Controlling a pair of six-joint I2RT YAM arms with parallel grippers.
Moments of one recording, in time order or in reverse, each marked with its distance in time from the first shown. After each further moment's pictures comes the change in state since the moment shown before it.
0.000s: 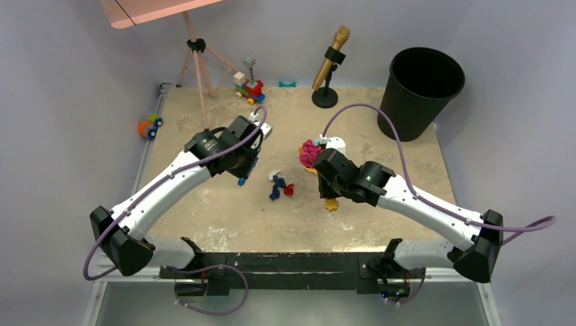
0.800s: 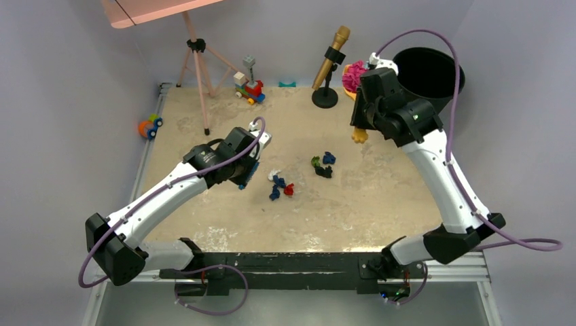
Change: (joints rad) left arm 0.000 -0.094 -0.195 0.151 0.007 0.052; right arm -0.397 0.195 0.705 -0.245 0.040 -0.180
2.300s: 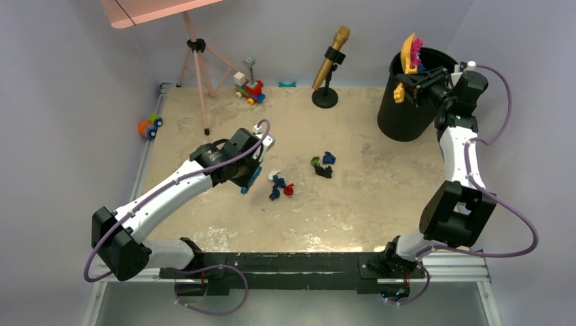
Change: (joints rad) left arm 0.000 0.038 -0.016 0.011 0.044 0.000; right arm -0.887 0.132 -0.445 1.057 -1.096 0.631
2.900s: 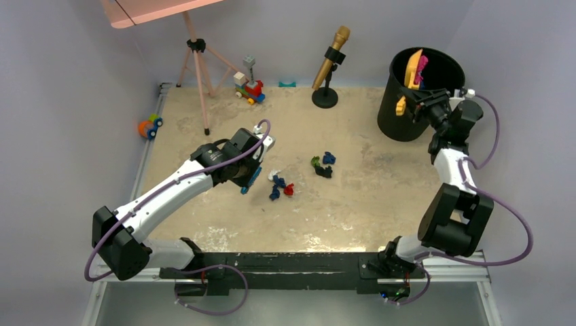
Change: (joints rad) left arm 0.000 0.008 0.000 0.000 -0.002 0.000; right arm -0.064 -0.081 -0.346 0.496 -0.066 0.327
